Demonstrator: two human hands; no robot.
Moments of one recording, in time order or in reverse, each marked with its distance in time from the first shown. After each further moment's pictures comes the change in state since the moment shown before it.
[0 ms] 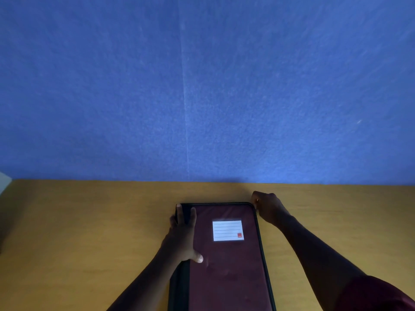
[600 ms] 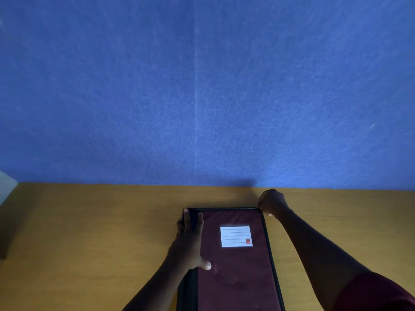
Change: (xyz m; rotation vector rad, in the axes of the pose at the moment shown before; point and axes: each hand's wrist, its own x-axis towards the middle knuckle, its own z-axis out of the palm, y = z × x) left_hand 0.005 -0.010 0.011 -0.008 0.050 0.031; right_hand 0.038 -0.022 -0.012 0.305 -0.148 0.433
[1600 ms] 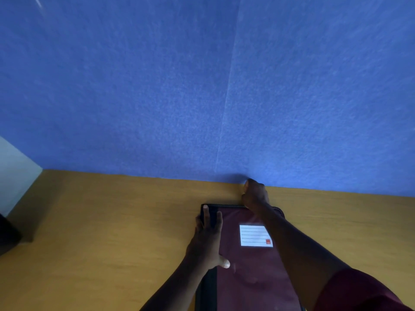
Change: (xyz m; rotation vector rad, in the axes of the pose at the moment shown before) left_hand -0.008 -0.002 0.002 -0.050 0.046 0.069; right_hand -0.018 -0.093 0.070 -0.073 0.211 -0.160
